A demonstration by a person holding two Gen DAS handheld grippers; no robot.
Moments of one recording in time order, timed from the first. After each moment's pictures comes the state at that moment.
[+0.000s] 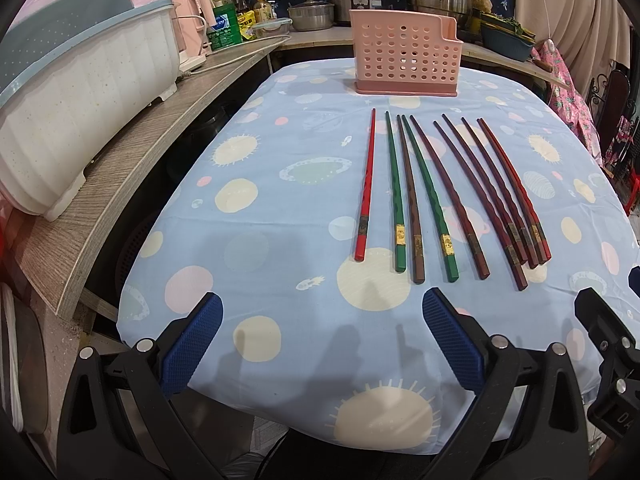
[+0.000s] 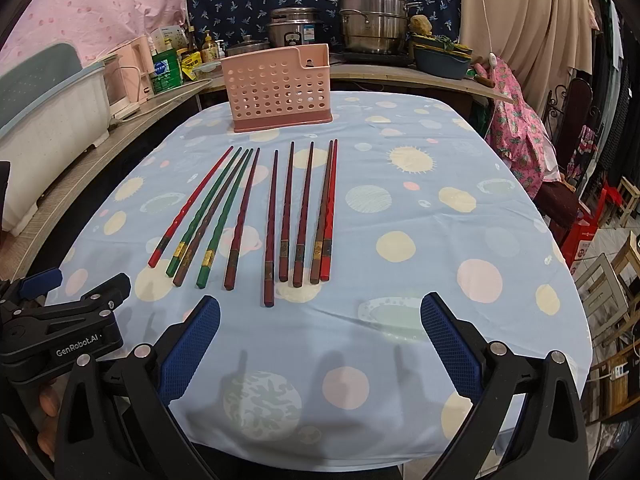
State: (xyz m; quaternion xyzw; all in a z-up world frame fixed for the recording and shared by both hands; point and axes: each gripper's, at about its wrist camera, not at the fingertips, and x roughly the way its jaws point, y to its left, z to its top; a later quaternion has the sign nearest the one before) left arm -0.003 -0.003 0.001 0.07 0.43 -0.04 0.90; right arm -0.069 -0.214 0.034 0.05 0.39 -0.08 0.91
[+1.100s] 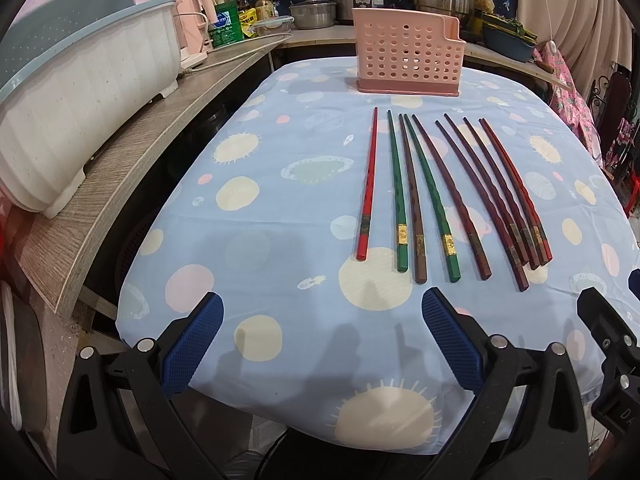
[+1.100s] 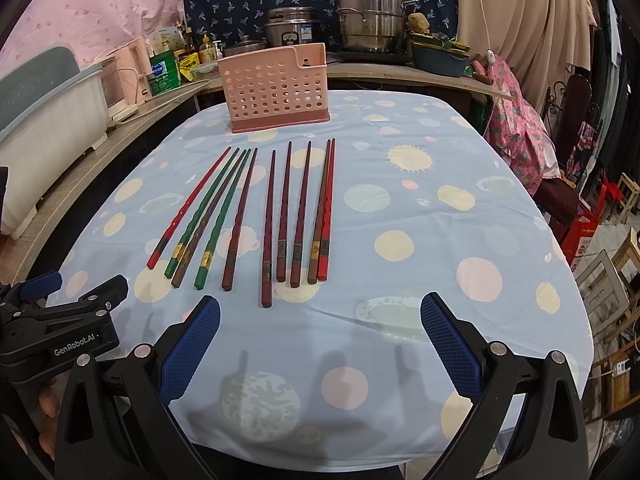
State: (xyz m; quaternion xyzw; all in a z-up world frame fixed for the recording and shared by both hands) left arm -0.004 0.000 -0.003 0.07 0.43 -0.04 0.90; right arm -0.070 -0.216 0.033 0.05 0.39 -0.08 0.91
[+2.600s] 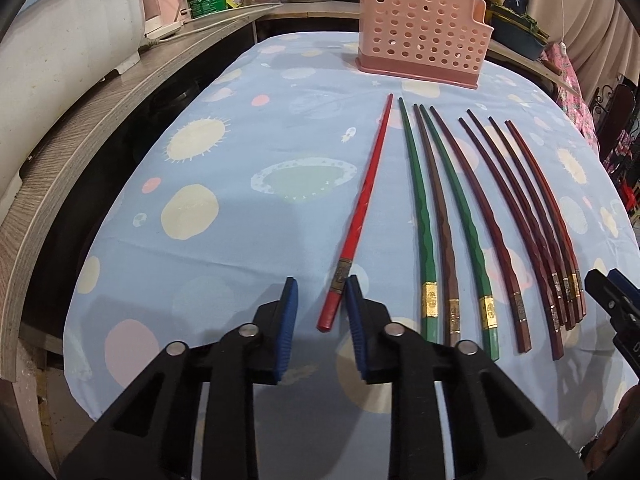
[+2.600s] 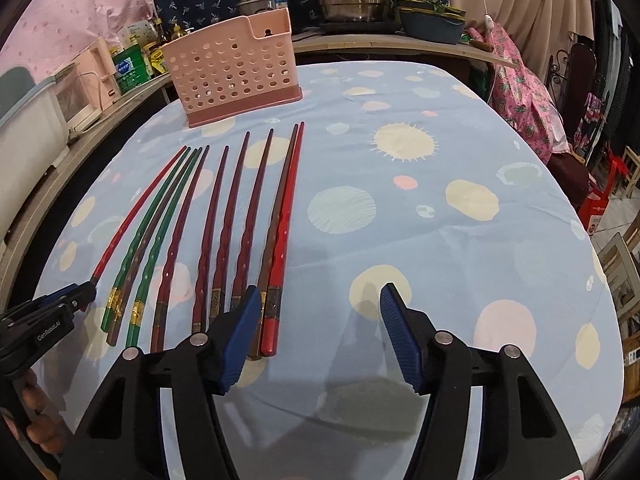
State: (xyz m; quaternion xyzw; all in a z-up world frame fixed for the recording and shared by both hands) left arm 0.076 0.001 -0.039 0.03 0.47 -0.07 0.88; right arm 0.009 -0.261 -0.004 0.09 0.43 -0.09 0.89
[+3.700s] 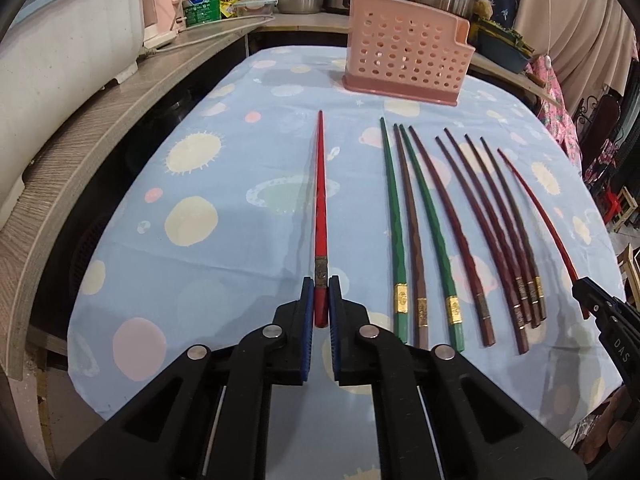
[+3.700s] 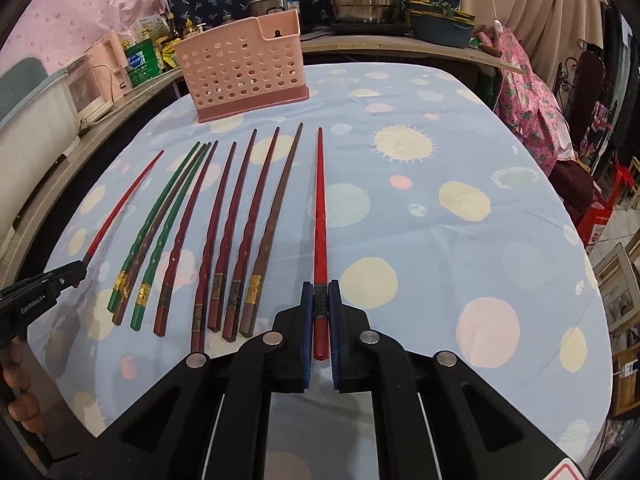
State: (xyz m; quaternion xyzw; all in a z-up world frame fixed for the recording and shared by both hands) left arm 0.062 0.007 -0.012 0.01 0.46 -0.10 0.88; right arm -0.011 -0.268 0.015 0.08 0.42 -0.07 0.90
